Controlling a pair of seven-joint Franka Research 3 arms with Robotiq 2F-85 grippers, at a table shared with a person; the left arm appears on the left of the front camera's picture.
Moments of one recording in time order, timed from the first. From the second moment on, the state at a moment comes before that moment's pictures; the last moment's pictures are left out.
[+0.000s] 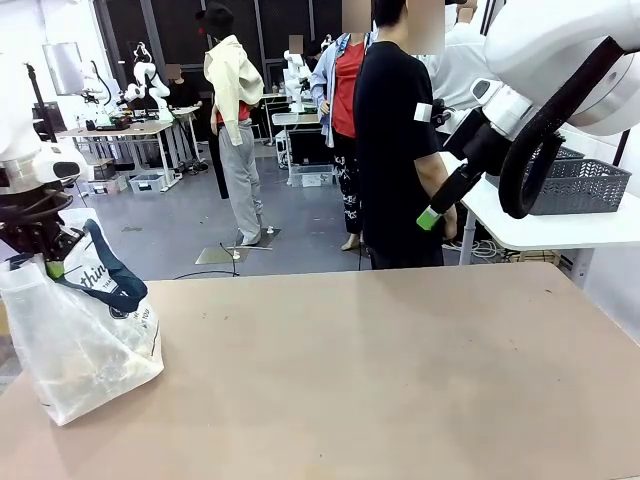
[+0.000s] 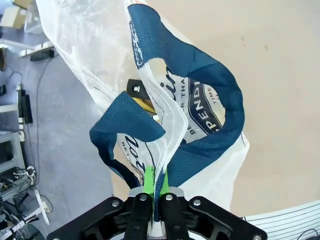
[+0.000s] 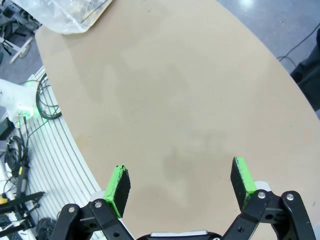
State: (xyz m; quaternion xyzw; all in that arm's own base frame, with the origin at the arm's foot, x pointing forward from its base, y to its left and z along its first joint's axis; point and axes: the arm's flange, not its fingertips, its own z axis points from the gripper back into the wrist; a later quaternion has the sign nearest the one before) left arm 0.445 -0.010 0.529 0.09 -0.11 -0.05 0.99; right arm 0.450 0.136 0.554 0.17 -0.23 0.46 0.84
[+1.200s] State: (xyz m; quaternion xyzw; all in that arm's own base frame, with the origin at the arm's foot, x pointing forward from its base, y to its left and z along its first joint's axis) left arm 0.449 0.019 0.539 0.10 -0.14 -0.15 0.97; right arm 0.450 0.136 0.554 0.17 -0.23 0.46 0.84
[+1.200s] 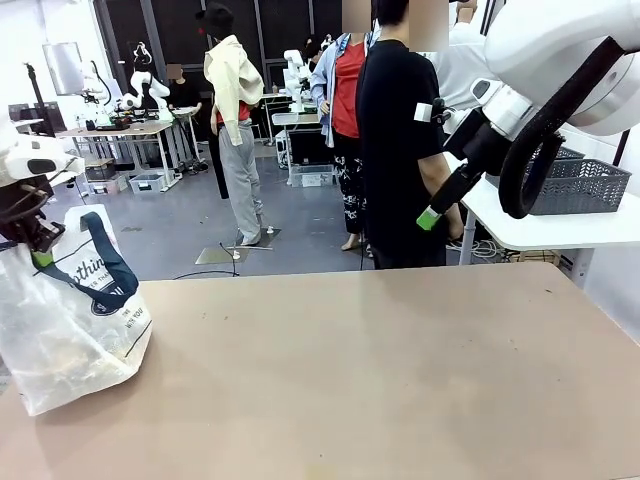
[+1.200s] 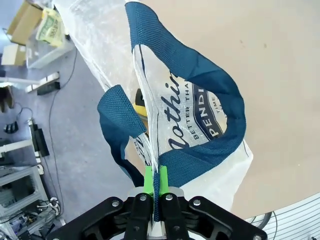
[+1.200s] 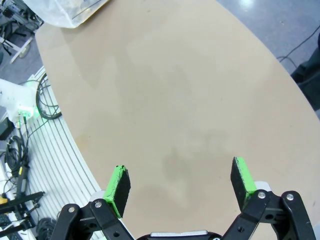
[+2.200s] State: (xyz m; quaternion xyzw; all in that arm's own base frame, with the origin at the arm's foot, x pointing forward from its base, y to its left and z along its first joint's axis) left arm 0.448 0.023 0.538 0.11 -0.14 -0.16 0.97; right arm 0.450 0.136 0.554 0.17 -0.23 0.46 0.84
